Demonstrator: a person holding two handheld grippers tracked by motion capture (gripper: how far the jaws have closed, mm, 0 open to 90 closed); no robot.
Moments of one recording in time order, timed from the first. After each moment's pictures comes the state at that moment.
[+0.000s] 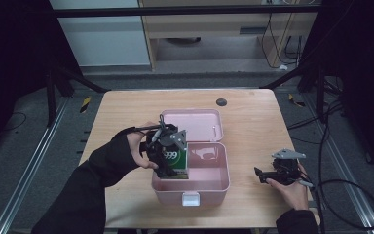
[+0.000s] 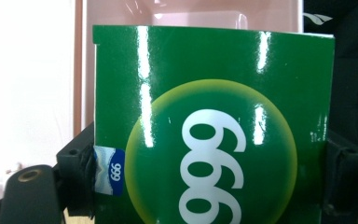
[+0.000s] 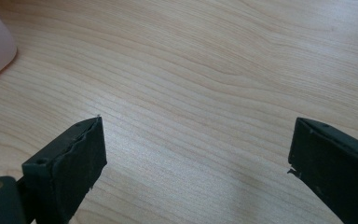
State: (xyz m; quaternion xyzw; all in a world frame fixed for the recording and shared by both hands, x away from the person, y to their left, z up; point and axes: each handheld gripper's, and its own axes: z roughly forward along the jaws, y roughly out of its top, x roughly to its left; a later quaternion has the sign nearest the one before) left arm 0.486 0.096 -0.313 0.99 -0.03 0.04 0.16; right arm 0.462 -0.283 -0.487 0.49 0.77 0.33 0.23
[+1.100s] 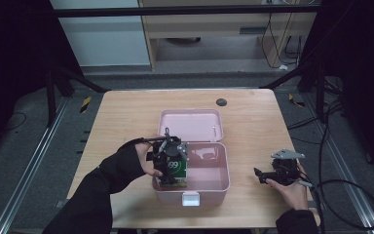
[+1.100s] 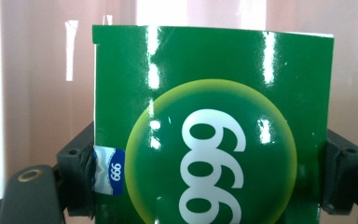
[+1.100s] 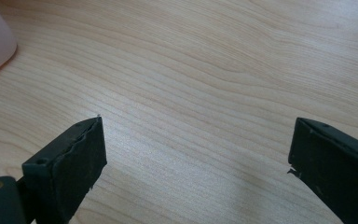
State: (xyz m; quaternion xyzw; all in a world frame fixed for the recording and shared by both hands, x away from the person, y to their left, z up) left arm 0.496 0.092 -0.372 0.99 -0.01 0.01 0.12; right arm 0.463 -0.283 -0.489 0.49 0.77 0.33 0.23
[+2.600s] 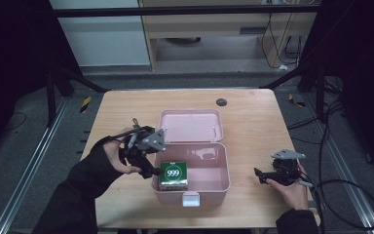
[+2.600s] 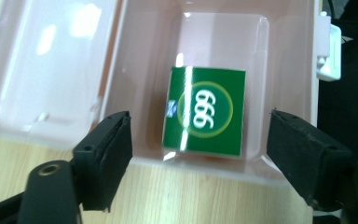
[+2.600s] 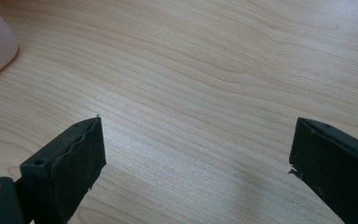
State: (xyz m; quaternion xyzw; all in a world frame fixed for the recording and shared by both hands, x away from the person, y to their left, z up) left arm 0.470 0.158 -0.310 0.97 0.04 0.09 0.23; right arm 0.462 -0.283 -0.488 0.49 0.77 0.33 0.23
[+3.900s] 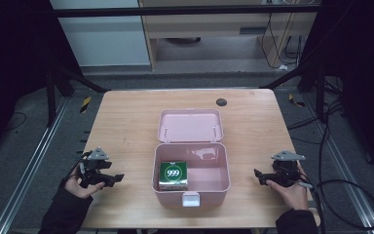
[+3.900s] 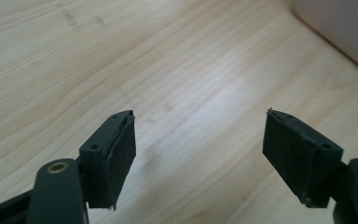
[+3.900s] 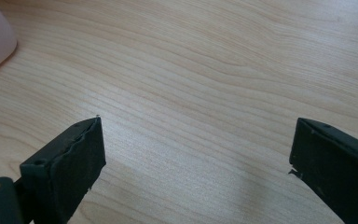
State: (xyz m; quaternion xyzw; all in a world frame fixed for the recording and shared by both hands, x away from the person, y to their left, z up) left arm 0.470 0.317 -0.455 0.86 0.40 0.13 0.30; right arm 0.458 -0.282 -0.491 0.50 0.77 0.33 0.23
